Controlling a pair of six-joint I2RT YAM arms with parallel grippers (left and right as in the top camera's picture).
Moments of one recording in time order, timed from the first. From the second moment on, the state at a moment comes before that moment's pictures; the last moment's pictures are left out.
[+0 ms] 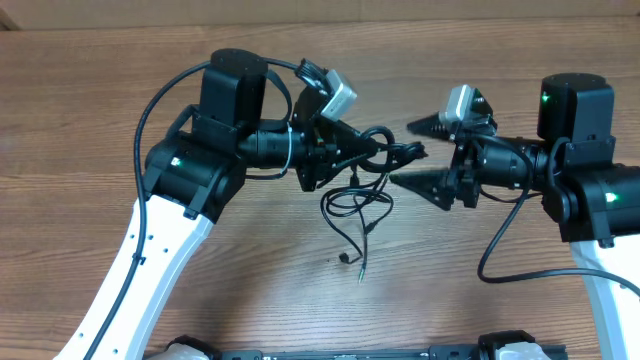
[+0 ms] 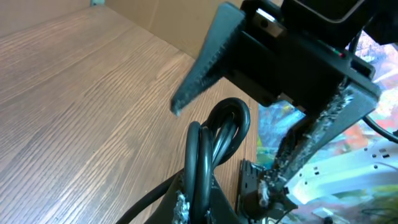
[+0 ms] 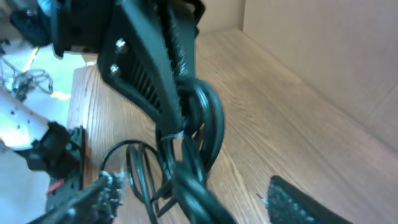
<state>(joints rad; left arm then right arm) -0.42 1.39 1.48 -0.66 0.96 0.00 0.12 1.21 1.41 -0.95 -1.02 -0.61</state>
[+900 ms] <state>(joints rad) -0.38 1.38 1.49 -0.73 0.59 -0.86 0.15 1.23 1.40 -0.77 -0.89 0.04</state>
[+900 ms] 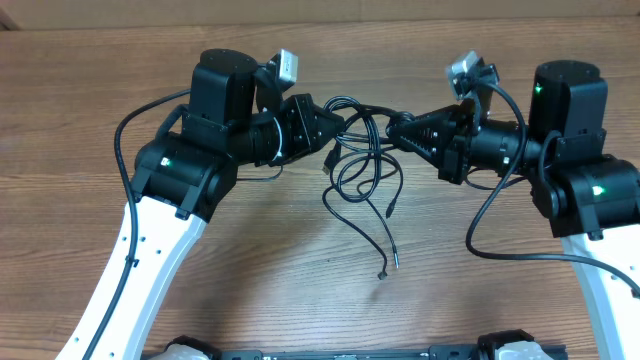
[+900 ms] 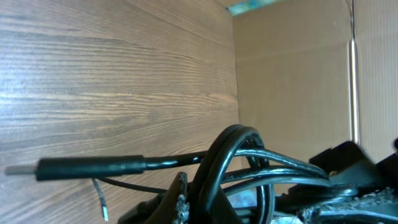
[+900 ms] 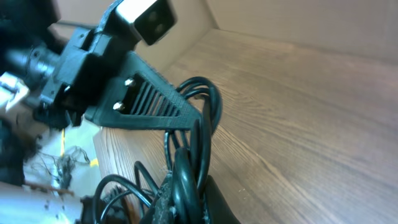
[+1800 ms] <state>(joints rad) -0.26 1.39 1.49 -0.72 0.52 -0.03 0.12 1.22 1.40 -0.88 -0.65 -0.04</state>
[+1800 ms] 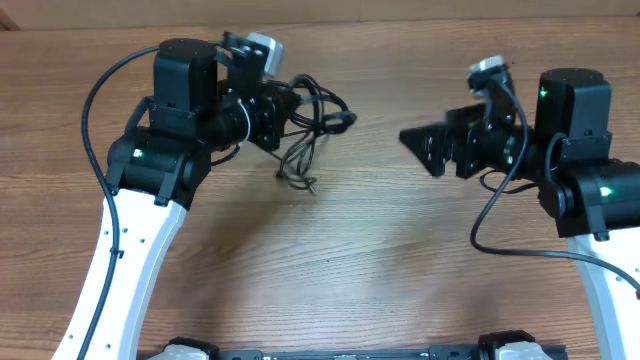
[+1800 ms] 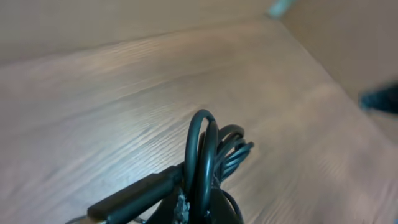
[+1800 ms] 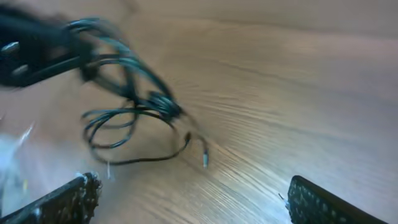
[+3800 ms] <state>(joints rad) -0.39 1.39 1.49 -0.59 0.59 -0.33 0.12 1.22 1.40 -0.95 -0.74 -0.08</state>
